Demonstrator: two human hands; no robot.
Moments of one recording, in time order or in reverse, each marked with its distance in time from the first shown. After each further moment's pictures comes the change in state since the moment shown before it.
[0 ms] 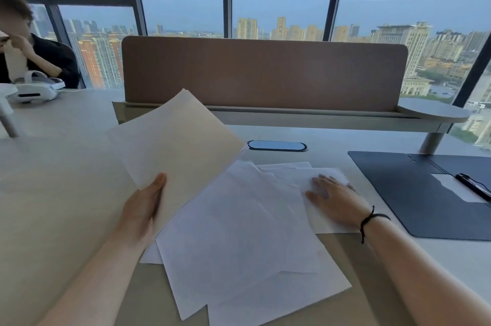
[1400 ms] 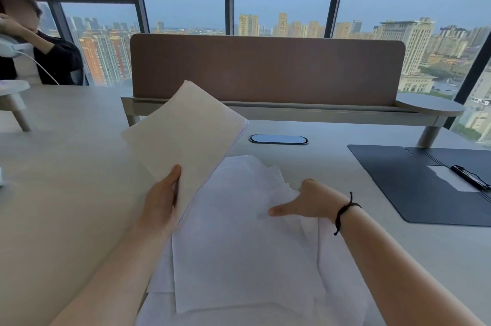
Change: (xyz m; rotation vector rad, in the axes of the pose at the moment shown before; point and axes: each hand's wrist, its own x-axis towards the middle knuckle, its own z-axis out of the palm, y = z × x) left_hand -0.019 -0.010 0.026 -0.145 -0.048 -0.077; right_hand -0.056 -0.086 -0.015 0.089 -0.207 0.053
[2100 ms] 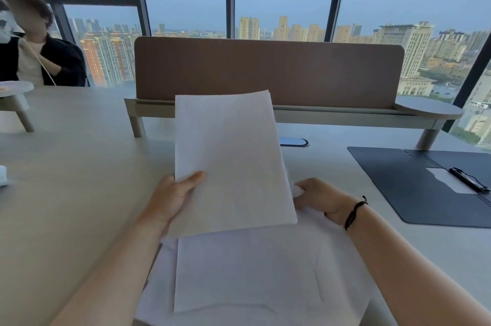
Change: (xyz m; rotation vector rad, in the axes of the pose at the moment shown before) left_hand -0.017 0.008 0.007 0.570 -0.057 0.154; right_hand 0.026 0.032 0.010 0.680 -0.167 -0.115
